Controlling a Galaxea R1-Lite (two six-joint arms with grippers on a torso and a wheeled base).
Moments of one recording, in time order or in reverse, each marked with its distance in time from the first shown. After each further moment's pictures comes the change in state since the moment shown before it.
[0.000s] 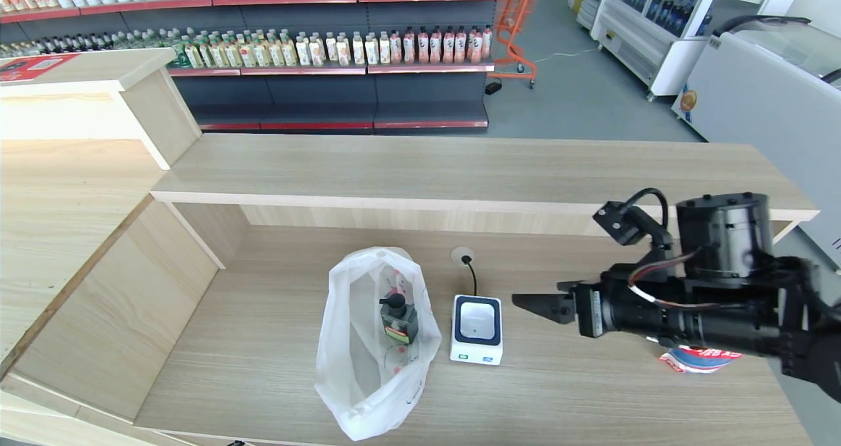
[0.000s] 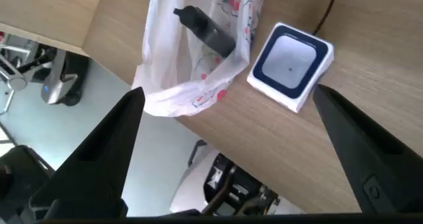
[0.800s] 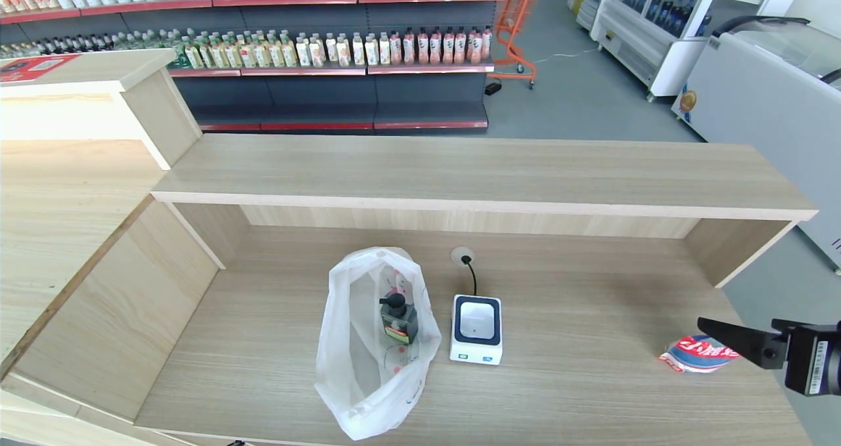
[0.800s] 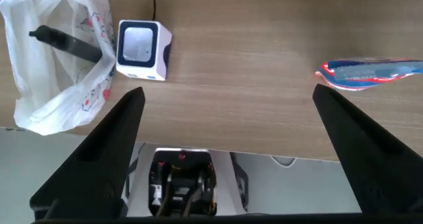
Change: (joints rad) left arm 0.001 0.000 0.000 0.000 0.000 -0.002; right arm -0.308 -0.547 0.186 0.339 -0.239 -0.035
